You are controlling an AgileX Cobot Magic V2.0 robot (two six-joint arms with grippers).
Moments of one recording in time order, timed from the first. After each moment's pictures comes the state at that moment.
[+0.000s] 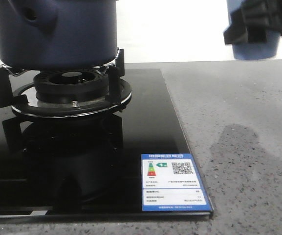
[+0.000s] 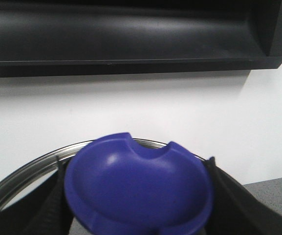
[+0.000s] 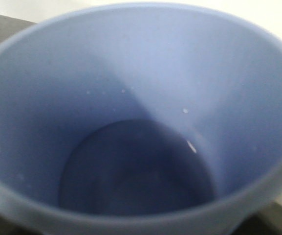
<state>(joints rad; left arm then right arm) -0.23 0.87 -0.93 -0.46 0.10 0.42 0.25 1.30 -0.76 0.02 -0.10 -0.13</state>
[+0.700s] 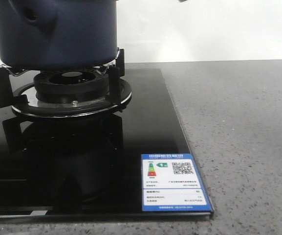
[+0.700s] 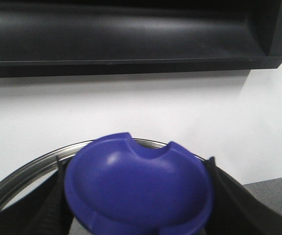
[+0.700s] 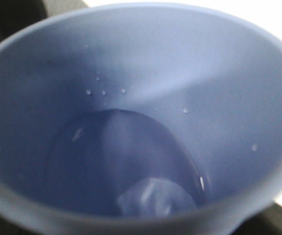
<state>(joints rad) -0.23 0.87 -0.93 -0.46 0.10 0.43 0.58 1.49 -1.40 -0.43 0.58 -0.13</state>
